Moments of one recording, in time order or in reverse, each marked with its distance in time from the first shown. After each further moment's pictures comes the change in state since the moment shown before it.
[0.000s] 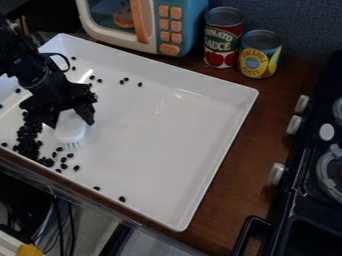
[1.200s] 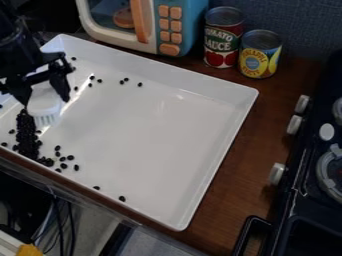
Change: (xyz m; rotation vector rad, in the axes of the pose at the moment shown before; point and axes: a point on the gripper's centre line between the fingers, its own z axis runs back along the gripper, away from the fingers) arm 0.026 0.004 0.045 -0.035 0.121 0.109
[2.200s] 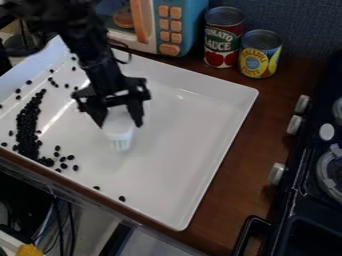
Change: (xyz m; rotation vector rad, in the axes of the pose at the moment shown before) arm -0.050 -0.096 -0.048 -0.009 0.098 -0.183
